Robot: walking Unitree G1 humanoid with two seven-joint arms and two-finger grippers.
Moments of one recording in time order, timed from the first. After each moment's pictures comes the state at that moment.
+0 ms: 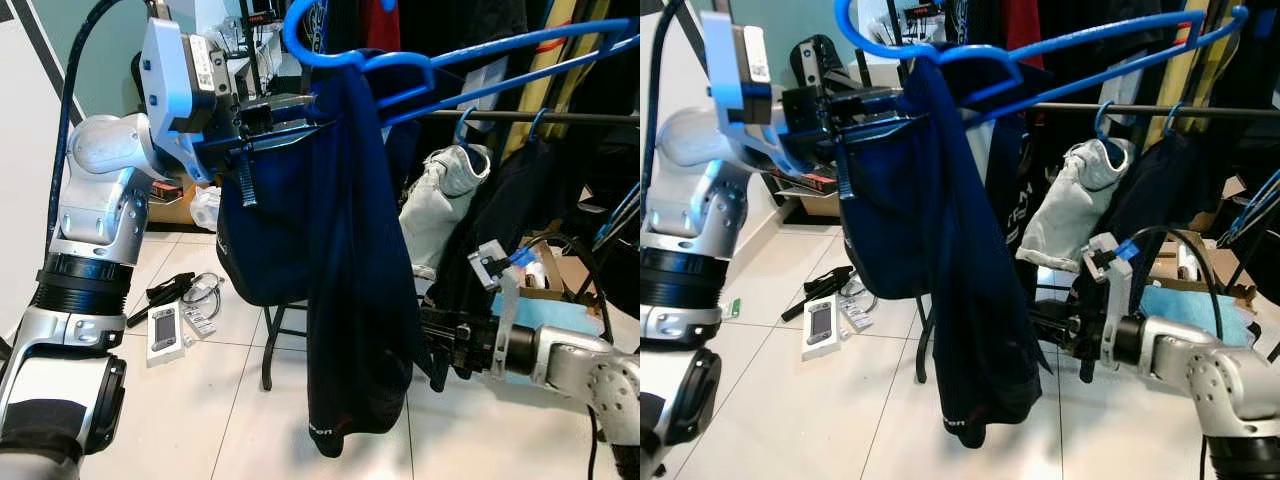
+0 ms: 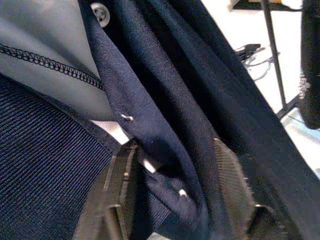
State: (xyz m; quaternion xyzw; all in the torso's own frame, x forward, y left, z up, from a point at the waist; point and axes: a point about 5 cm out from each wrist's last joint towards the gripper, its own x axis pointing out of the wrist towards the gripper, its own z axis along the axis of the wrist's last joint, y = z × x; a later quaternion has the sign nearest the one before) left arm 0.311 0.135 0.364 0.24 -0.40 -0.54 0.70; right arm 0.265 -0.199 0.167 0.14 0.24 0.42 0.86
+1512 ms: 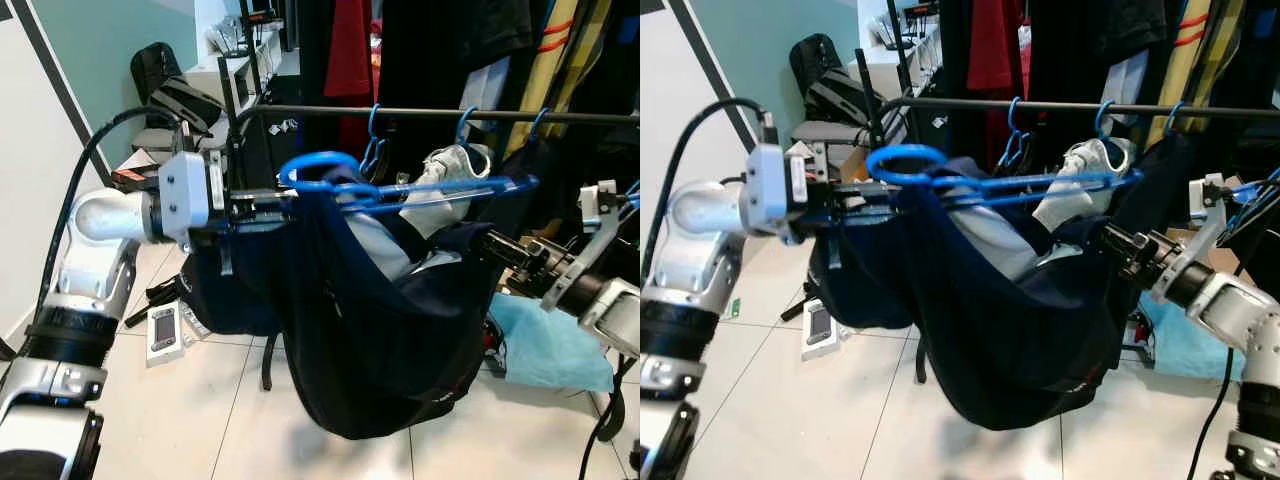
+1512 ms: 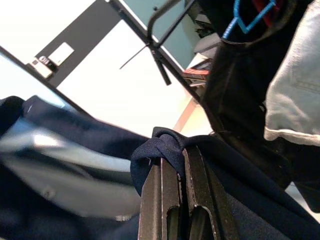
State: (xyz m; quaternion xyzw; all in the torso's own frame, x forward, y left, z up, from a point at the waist) left arm 0.308 0.149 0.286 0.32 -0.30 -0.57 0.70; right arm 0.300 -0.267 0.218 0.30 0.09 0.27 0.91
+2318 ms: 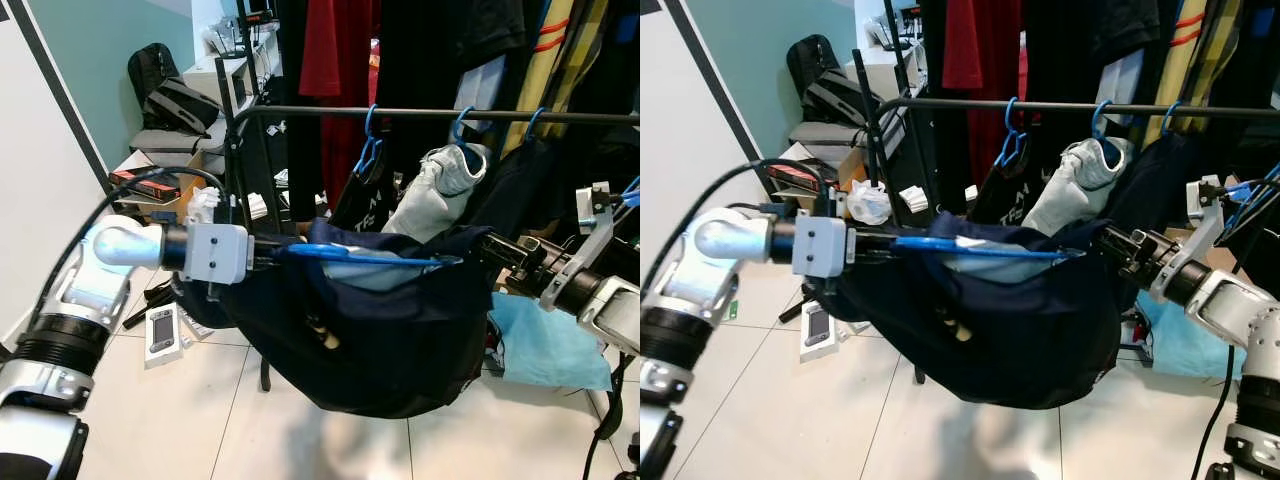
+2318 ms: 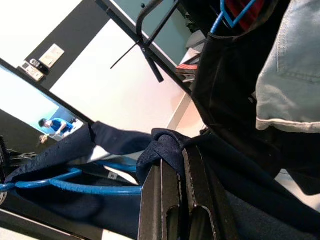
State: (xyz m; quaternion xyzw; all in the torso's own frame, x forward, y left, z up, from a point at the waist) left arm 0.324 0.162 0.252 0.47 -0.21 -0.52 0.68; right arm 0.299 -0.264 0.223 0.30 0.11 0.28 0.91
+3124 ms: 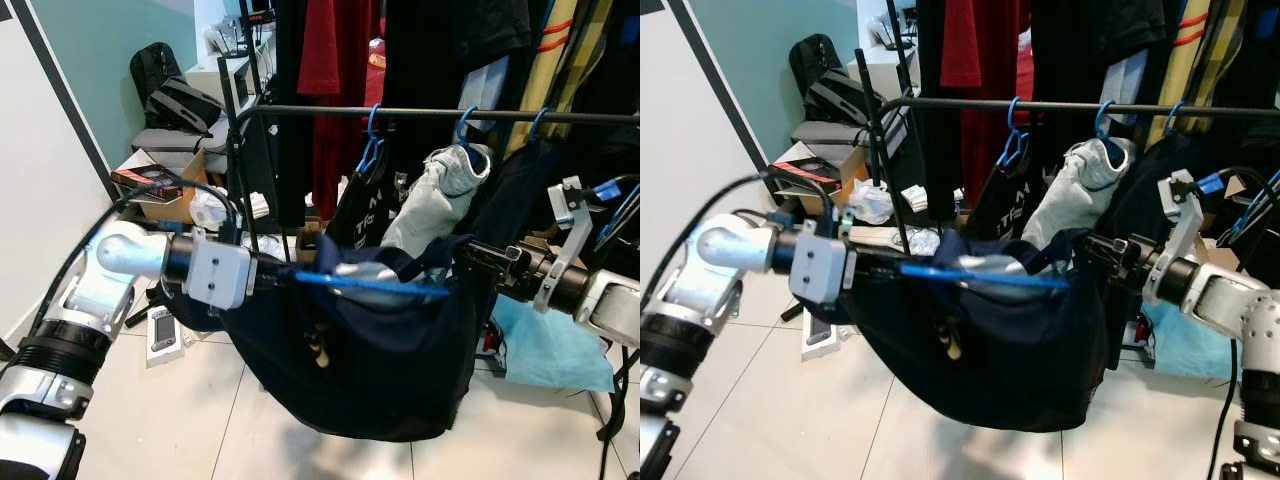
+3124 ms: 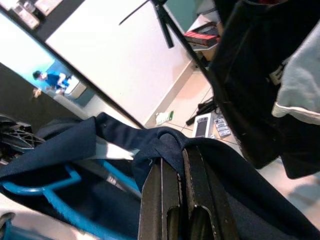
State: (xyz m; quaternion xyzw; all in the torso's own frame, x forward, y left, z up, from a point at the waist) left arm 0.308 0.147 0.241 0.46 -0.22 -0.60 0.62; right arm 0.302 -0.249 0.226 0.21 0.17 0.33 0.91
